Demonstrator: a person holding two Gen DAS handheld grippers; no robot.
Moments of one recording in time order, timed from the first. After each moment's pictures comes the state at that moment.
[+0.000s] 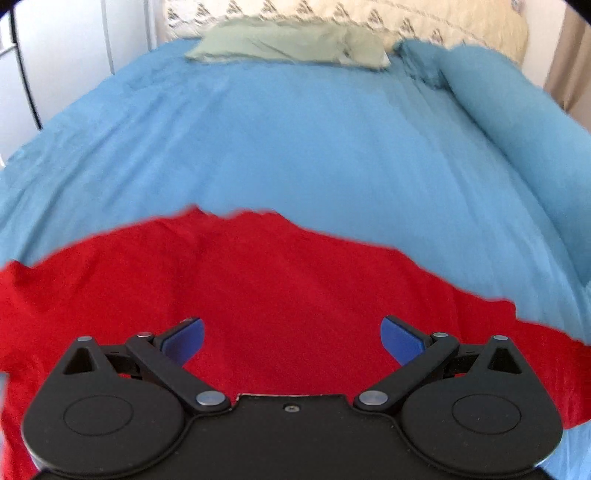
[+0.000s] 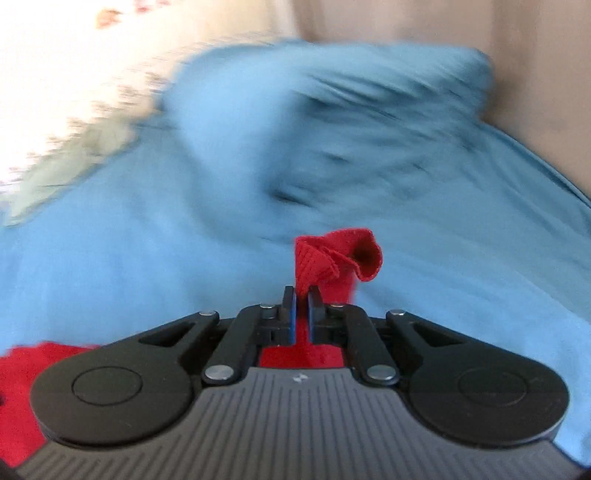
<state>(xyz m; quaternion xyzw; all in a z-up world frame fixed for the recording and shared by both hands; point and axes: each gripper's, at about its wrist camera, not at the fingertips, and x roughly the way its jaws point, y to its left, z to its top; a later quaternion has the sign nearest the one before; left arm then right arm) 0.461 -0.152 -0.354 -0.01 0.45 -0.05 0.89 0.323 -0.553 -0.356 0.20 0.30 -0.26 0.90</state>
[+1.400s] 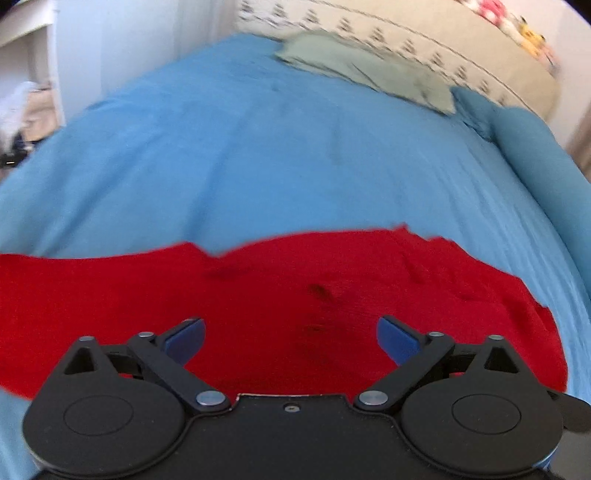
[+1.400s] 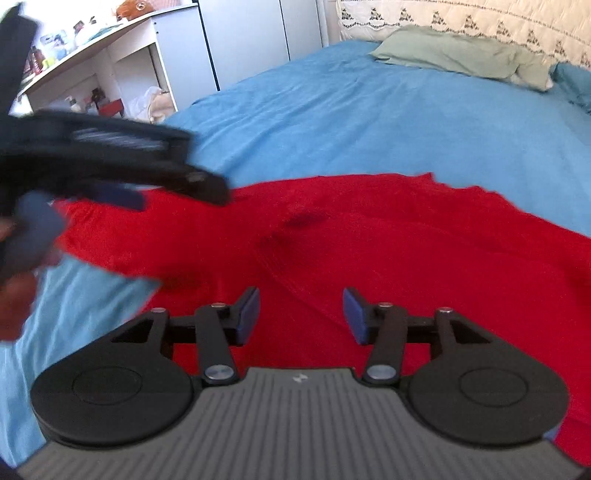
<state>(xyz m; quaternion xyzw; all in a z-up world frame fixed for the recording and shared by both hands) 0.458 0.097 -0.366 -0.08 0.45 -0.07 0.89 0.404 -0.082 -0.419 -0.01 0.37 0.20 0.91</state>
